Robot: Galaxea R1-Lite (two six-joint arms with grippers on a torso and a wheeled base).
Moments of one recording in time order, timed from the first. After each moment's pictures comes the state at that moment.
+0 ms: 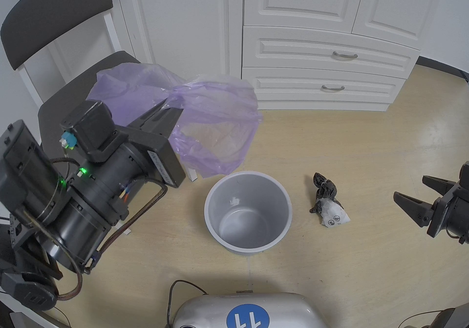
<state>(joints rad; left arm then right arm) -0.81 1.52 -0.55 -1.26 0.30 0.02 0.45 1.00 -0.45 -0.34 -0.12 0.07</state>
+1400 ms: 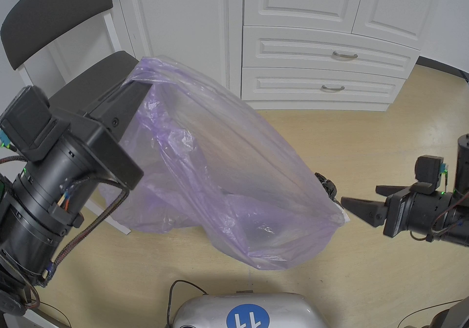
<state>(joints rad) -0.89 1.35 -0.52 -1.25 0.29 0.04 0.65 1.26 -0.61 -0.31 -0.14 0.29</state>
